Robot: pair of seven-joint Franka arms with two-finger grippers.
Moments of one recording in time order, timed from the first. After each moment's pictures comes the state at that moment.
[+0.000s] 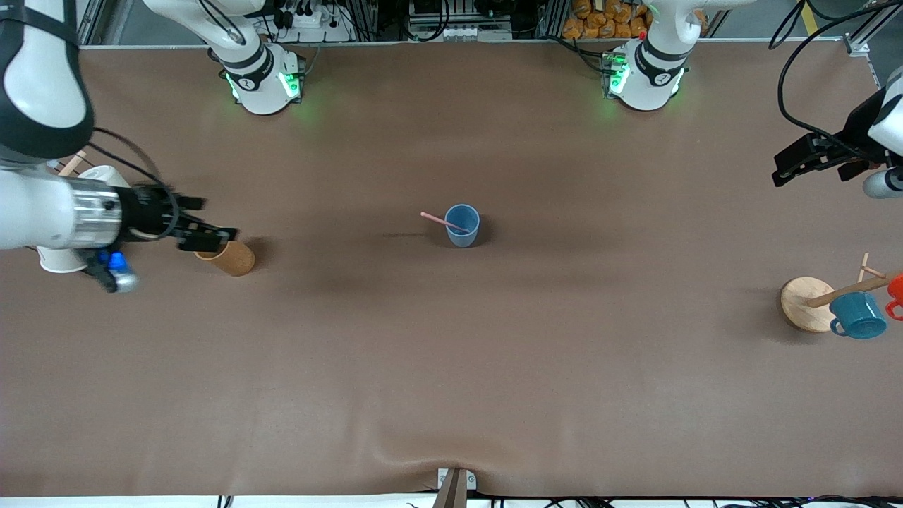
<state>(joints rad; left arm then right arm) -0.01 -0.01 -0.04 -1.53 0.02 1.50 -0.13 0.02 0.29 0.00 -1.43 0.35 1.39 0.60</state>
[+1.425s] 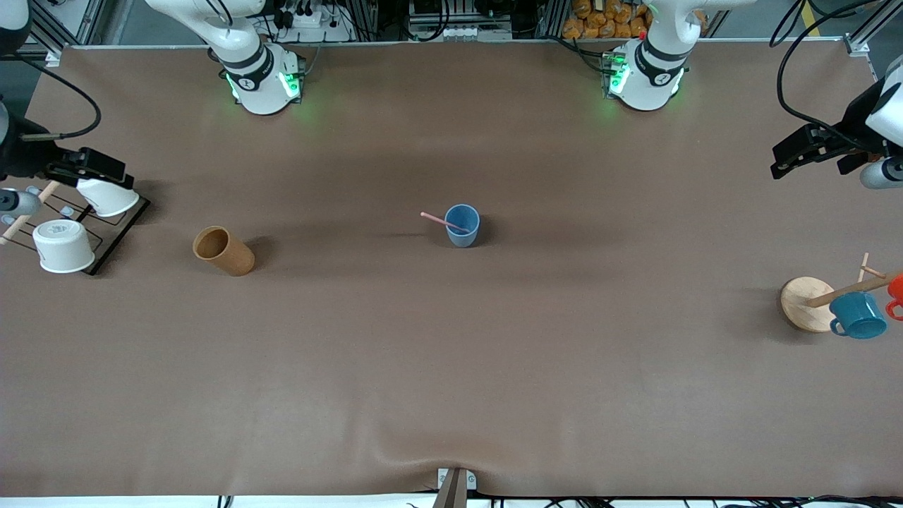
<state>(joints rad) -0.02 -0.02 -0.05 -1.53 0.02 1.49 -0.12 -0.05 0.01 -0.01 -1.59 0.06 1.46 0.03</state>
